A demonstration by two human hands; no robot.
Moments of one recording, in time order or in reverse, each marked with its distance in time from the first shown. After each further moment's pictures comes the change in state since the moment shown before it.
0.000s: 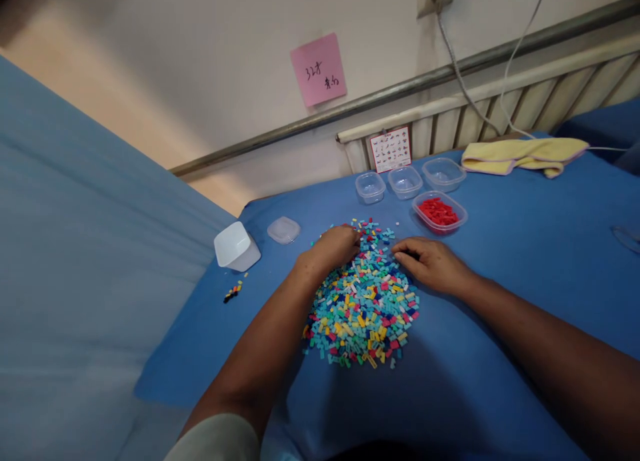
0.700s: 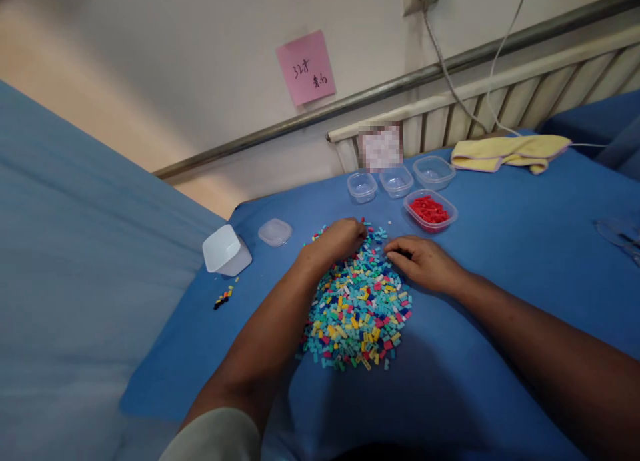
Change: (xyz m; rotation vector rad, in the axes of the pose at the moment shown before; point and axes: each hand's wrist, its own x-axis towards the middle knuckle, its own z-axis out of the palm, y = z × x) left_hand 0.030 0.003 0.002 -0.227 0.115 0.128; right_hand 0.003 -0.006 -0.003 0.003 -0.006 0.014
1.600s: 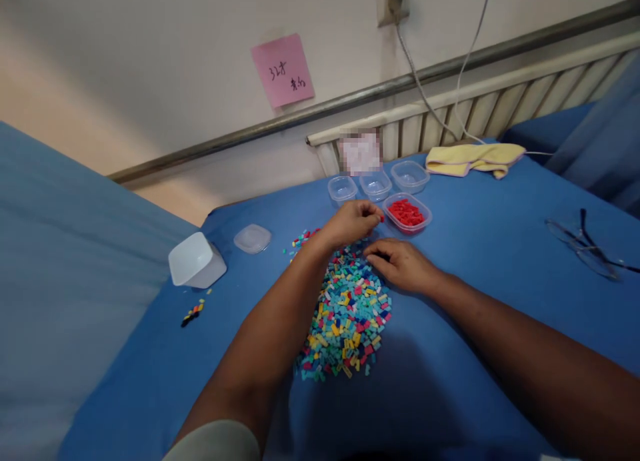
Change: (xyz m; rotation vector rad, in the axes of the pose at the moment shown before) left_hand 0.053 0.053 -0.005 -0.716 0.107 -0.001; right_hand 0.005 -0.001 -0.003 -0.024 -0.004 -0.011
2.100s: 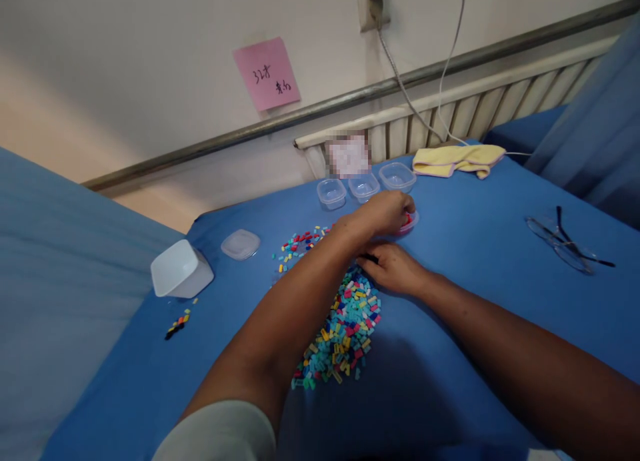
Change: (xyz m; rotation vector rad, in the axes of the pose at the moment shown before) left_hand 0.058 0.055 0.042 0.586 -0.187 0.306; right_hand 0.003 0.002 0.001 0.004 -0.032 0.007
